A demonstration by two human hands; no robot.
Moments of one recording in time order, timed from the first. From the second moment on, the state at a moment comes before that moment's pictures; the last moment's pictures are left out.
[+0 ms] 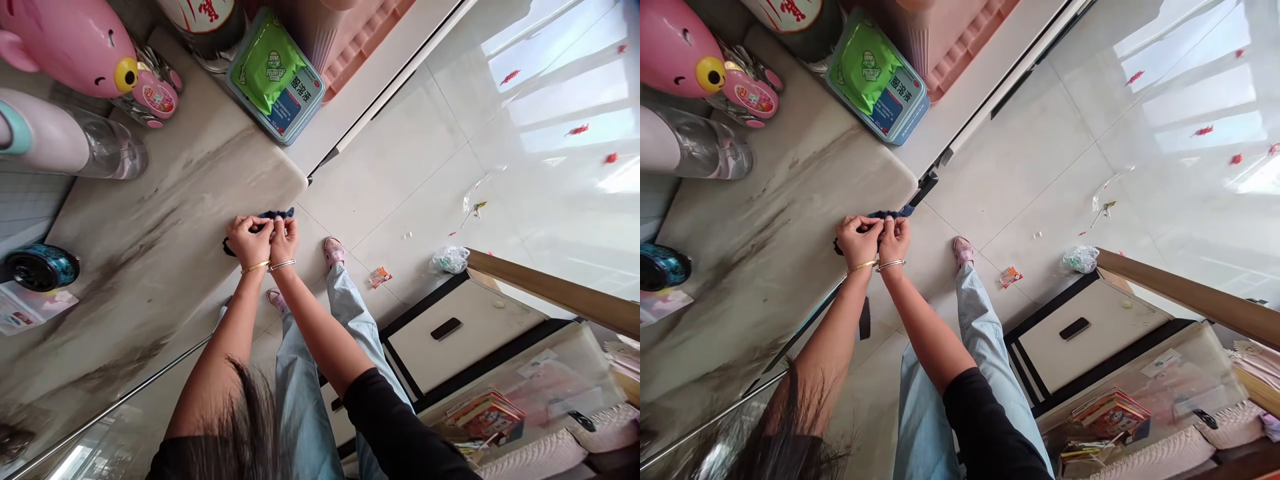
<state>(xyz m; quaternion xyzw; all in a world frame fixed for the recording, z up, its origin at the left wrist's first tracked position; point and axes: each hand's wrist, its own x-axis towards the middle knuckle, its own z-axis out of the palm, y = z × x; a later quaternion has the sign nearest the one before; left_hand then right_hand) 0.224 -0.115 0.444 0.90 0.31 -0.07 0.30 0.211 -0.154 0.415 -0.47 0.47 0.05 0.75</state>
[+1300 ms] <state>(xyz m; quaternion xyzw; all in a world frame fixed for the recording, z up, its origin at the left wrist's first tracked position) 0.212 -0.110 0.441 0.88 0.33 -0.09 0.34 0.195 -0.154 0.419 -0.43 0.47 0.08 0.76</state>
